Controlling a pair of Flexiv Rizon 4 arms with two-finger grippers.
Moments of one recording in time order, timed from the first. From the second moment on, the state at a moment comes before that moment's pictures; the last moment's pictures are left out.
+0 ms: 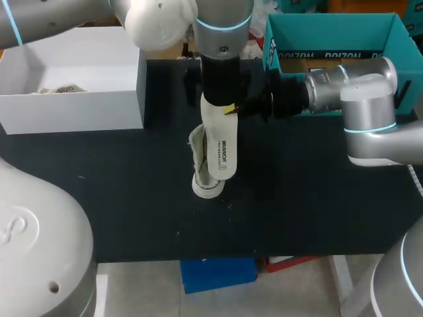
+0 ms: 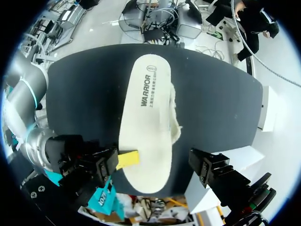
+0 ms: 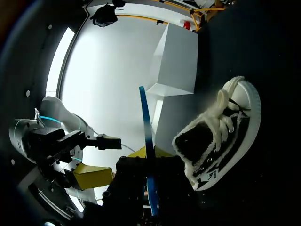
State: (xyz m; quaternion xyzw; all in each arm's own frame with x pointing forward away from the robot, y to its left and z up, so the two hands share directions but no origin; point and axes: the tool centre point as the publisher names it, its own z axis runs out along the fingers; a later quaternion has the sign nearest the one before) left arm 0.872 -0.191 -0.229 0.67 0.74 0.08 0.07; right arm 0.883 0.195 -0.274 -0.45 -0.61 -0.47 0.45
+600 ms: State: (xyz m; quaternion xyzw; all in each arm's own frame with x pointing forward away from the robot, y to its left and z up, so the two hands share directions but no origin) left arm 0.794 -0.182 -0.239 0.69 0.72 0.08 0.08; right arm 0.883 0.195 -0.274 -0.45 -0.61 -0.47 0.45
